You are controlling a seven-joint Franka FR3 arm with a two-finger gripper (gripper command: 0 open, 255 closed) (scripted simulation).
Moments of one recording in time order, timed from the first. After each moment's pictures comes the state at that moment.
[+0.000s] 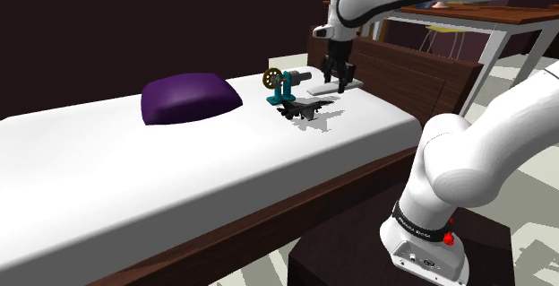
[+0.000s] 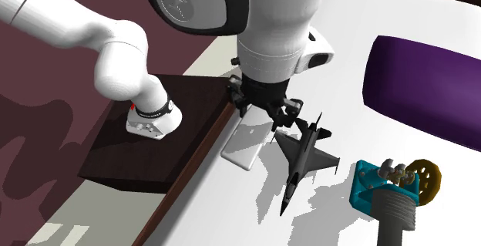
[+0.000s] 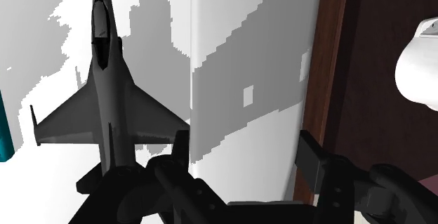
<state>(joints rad) 0.23 -0.57 -0.56 -2.37 -0.31 1.87 -1.31</state>
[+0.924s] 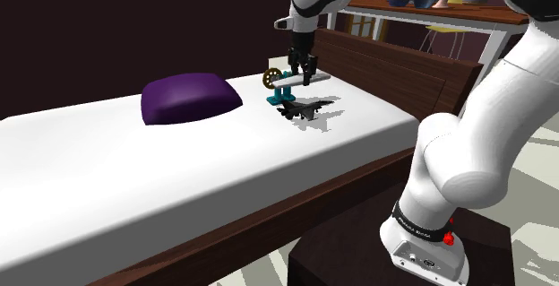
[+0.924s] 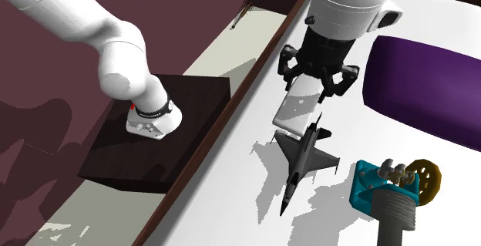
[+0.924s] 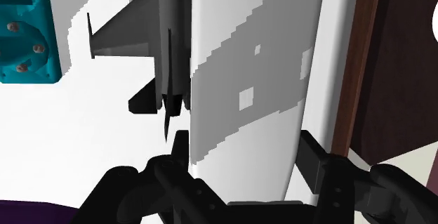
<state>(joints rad) 0.36 -0.29 -0.52 -2.12 -0.16 1.87 -1.25</state>
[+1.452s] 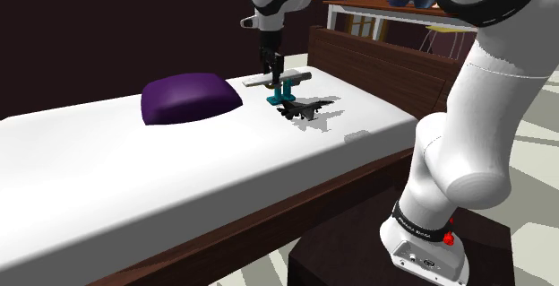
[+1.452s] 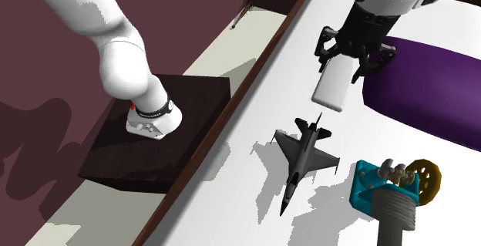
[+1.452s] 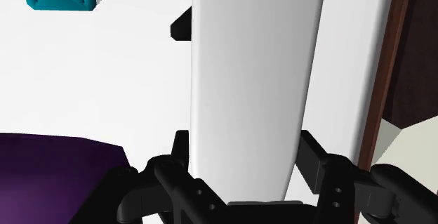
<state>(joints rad) 0.43 -0.02 -0.50 -1.86 -0.02 1.85 -1.22</state>
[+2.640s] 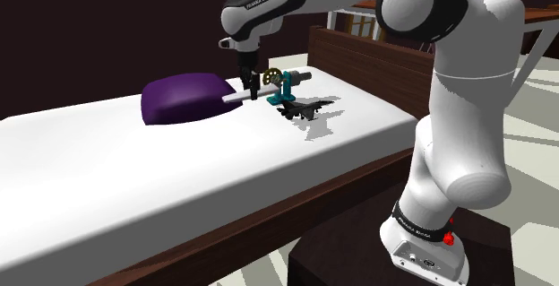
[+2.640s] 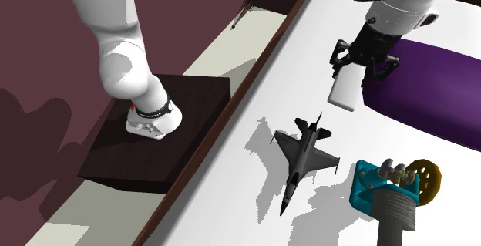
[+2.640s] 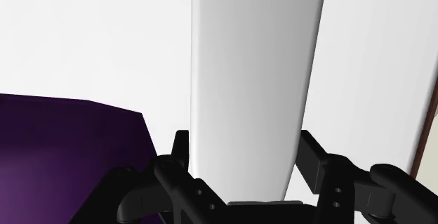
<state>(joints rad) 0.43 0.23 -0.47 -1.73 0.10 1.94 -1.22</state>
